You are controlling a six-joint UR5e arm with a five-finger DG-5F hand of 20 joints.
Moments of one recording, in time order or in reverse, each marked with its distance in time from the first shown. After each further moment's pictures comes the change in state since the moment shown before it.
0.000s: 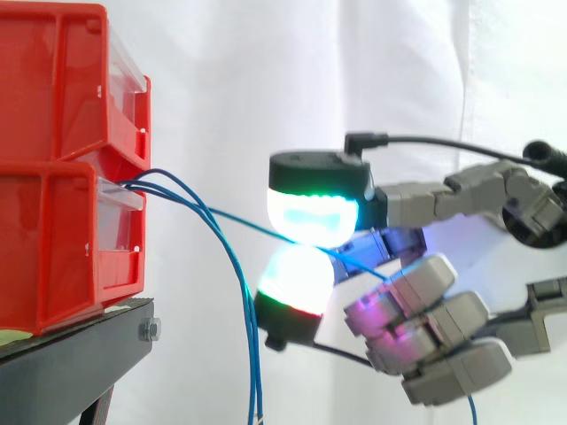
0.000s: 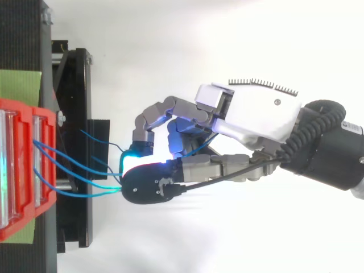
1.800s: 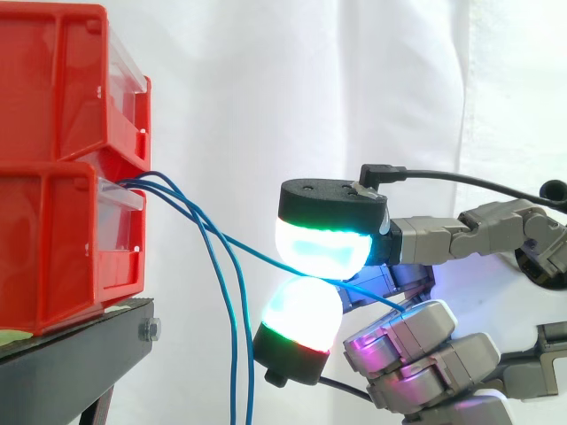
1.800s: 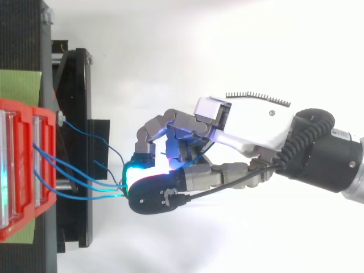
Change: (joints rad) arm 0.005 0.000 -0.071 0.124 -0.025 -0.009
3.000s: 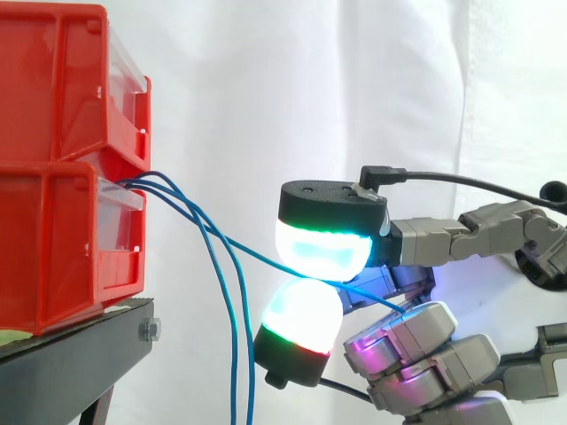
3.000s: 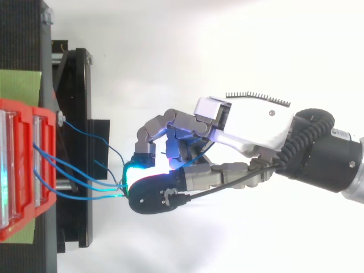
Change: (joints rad) arm 0.000 0.000 -0.001 0.000 0.000 0.000
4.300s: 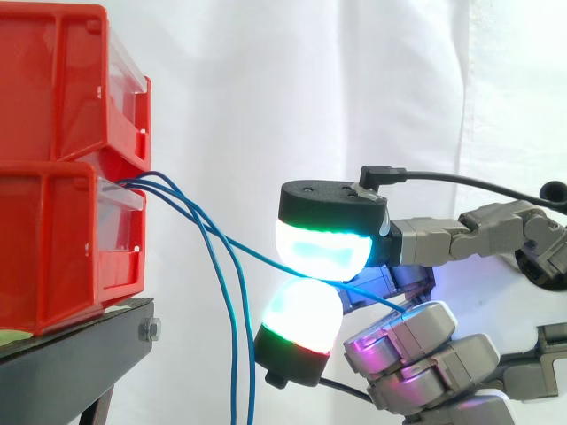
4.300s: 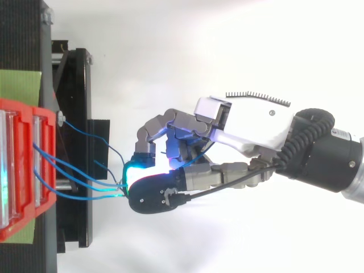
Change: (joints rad) arm 0.000 0.000 0.000 0.000 0.001 0.000
